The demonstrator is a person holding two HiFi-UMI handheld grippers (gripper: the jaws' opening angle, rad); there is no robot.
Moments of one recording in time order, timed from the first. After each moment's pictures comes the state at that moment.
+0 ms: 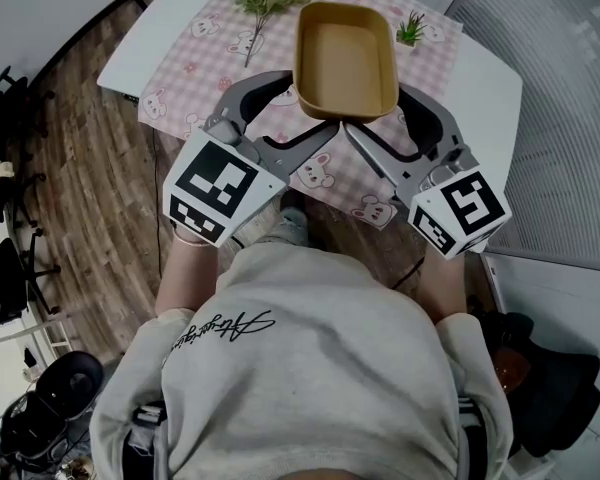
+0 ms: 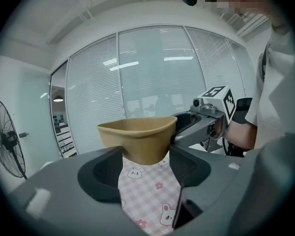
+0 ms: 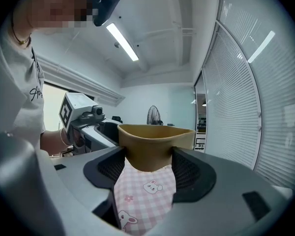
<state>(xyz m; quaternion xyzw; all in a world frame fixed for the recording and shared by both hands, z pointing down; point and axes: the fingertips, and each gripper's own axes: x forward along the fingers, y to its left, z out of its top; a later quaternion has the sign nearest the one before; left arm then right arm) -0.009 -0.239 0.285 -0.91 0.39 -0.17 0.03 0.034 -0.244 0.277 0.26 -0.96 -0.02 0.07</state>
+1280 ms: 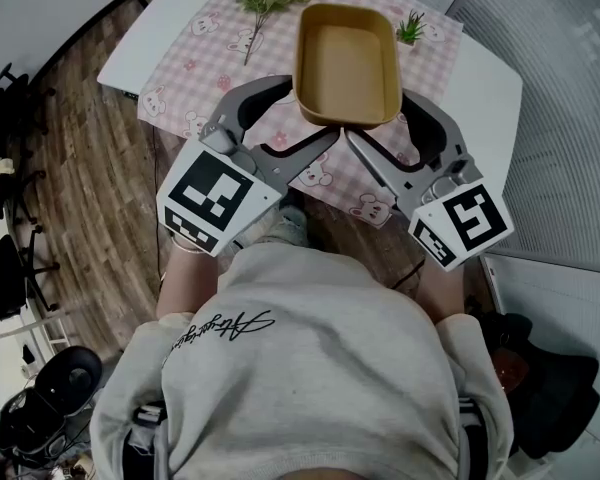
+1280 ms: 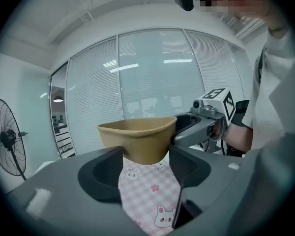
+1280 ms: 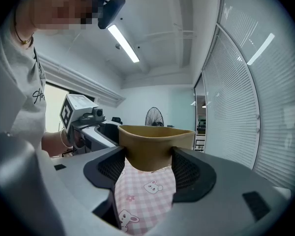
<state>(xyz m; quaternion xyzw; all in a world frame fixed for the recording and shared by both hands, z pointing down) -0.004 -0.223 0.277 -0.91 0.38 -0.16 0.03 0.040 -0.227 0.268 0.27 -0.96 -0.03 0.07</state>
